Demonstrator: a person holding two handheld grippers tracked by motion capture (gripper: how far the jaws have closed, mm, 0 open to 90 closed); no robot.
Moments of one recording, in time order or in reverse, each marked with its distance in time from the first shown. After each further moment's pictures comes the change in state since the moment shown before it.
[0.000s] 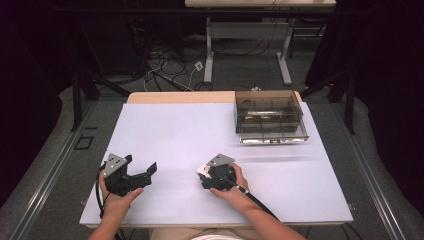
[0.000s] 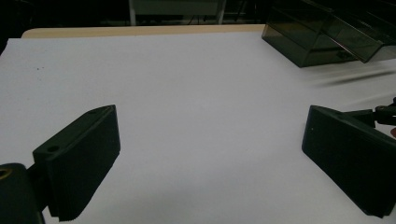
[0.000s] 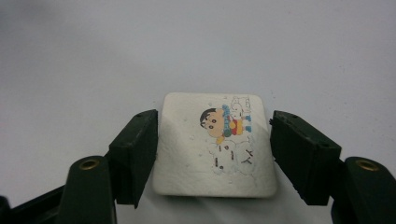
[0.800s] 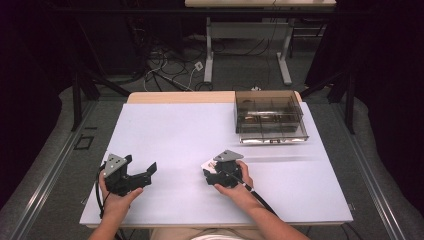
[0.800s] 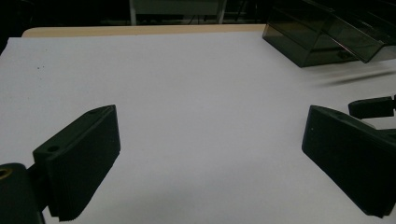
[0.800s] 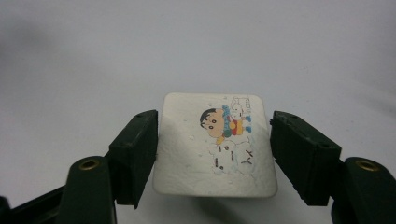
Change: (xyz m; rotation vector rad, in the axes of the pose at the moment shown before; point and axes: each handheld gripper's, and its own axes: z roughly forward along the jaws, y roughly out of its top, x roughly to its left) left arm 0.000 0.000 0.000 0.003 0.000 -0.005; right arm -0.013 0.006 -0.016 -0.041 -0.012 0.086
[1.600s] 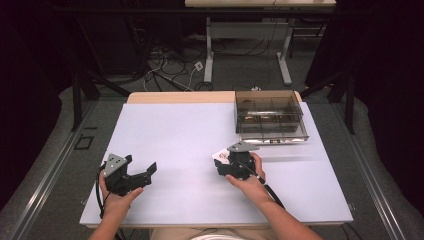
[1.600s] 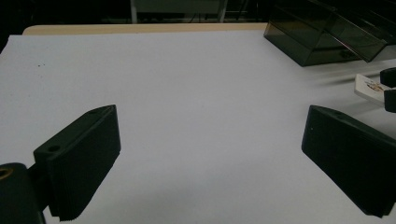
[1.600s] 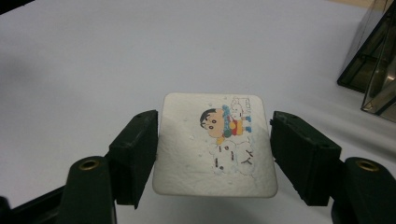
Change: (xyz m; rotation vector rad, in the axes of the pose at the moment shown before) left arm 0.000 0.000 0.001 0.001 0.002 -0.009; right arm -0.029 0.018 -0.030 -0.036 -0.041 0.055
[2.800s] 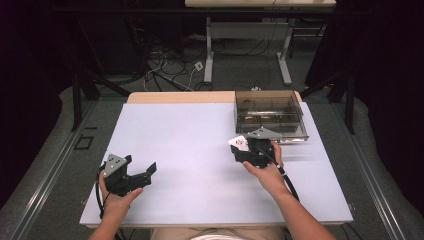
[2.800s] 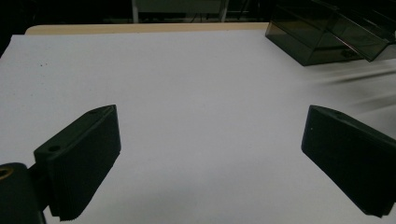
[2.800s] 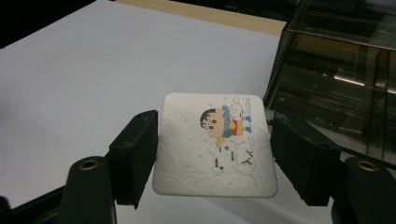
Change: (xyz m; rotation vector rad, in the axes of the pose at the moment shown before) left arm 0.001 0.000 -0.001 0.008 0.003 0.003; right arm -0.044 0.025 -0.036 -0.058 -0.059 0.048
